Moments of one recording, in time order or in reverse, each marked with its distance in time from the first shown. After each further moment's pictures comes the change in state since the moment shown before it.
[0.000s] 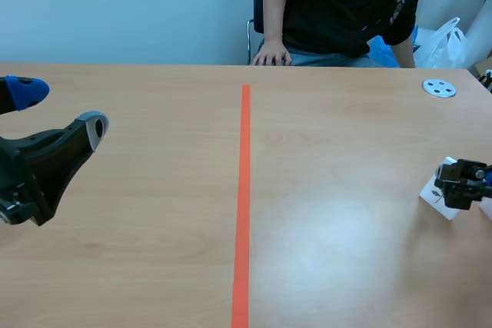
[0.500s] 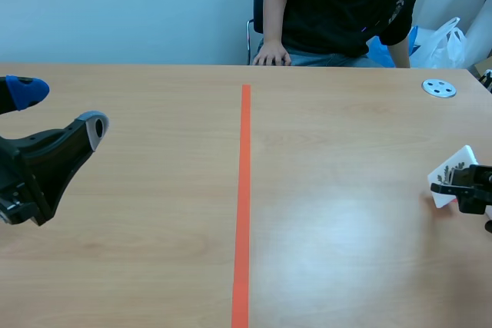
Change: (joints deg) left arm 0.0 0.0 0.0 0.0 0.0 0.0 0.0; right arm 0.1 -0.2 0.1 0.0 -3.0 0.0 -0.7
